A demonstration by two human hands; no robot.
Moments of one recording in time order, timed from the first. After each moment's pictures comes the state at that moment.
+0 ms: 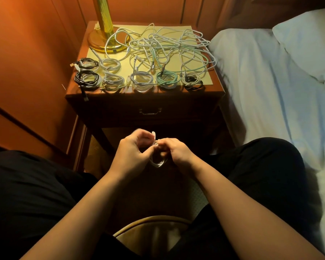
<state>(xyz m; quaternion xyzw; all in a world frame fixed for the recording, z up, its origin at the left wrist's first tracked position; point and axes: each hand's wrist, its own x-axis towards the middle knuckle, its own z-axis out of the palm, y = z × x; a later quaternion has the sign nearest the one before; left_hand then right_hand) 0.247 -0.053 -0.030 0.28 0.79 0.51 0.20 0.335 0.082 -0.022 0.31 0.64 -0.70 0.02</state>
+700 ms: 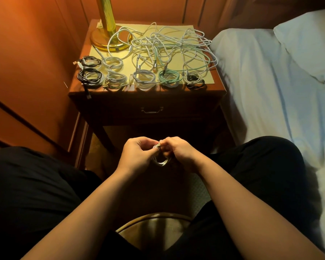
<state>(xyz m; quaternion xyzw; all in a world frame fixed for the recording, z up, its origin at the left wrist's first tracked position) 0.252 -0.049 -0.045 0.20 0.78 0.52 0.27 0.333 0.093 -0.036 0.28 0.69 -0.66 0.08</state>
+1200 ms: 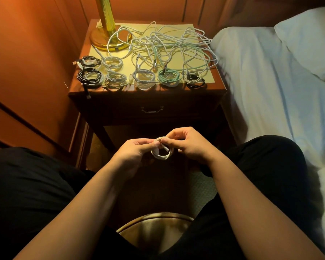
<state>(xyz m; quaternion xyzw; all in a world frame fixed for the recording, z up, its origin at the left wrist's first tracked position) 0.240 -0.052 -0.034 0.05 0.64 0.59 0.48 0.344 0.128 -0.030 0.22 0.78 -0.58 0.04</state>
